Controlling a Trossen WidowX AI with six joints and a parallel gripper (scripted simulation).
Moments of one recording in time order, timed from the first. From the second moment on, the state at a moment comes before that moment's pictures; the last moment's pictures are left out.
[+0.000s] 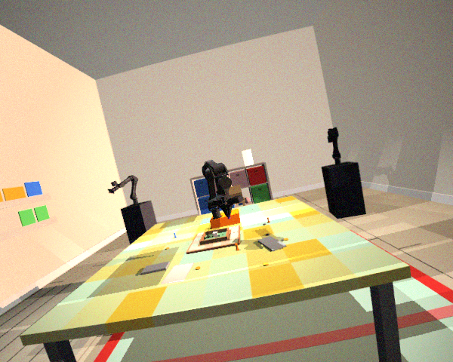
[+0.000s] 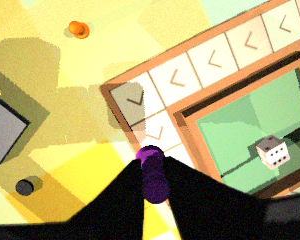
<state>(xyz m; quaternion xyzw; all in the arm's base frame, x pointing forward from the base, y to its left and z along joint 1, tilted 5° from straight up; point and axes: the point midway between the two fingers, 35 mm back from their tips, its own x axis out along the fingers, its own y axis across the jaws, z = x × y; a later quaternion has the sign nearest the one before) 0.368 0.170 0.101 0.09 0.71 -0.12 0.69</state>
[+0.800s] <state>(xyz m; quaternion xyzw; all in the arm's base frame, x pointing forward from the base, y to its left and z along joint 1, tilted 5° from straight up) 0.303 0.156 0.096 0.09 0.71 -0.13 0.69</state>
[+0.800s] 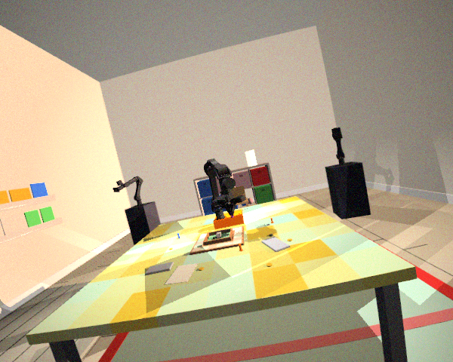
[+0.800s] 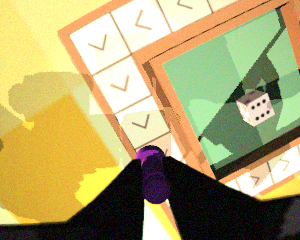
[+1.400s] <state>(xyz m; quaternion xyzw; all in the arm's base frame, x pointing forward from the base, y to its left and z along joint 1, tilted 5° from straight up) 0.246 0.138 0.080 0.09 0.71 -0.13 0.69</state>
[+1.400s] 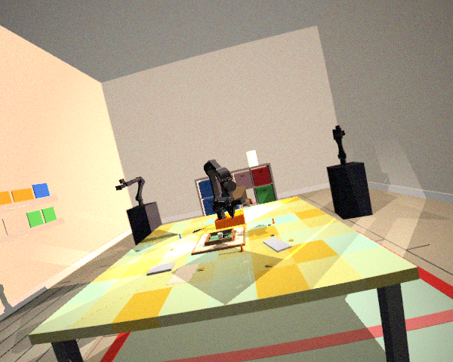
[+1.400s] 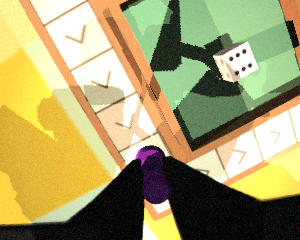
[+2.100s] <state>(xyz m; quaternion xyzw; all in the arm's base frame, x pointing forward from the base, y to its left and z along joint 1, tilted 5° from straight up) 0.177 0.109 0.048 0.09 0.71 -0.13 0.69</state>
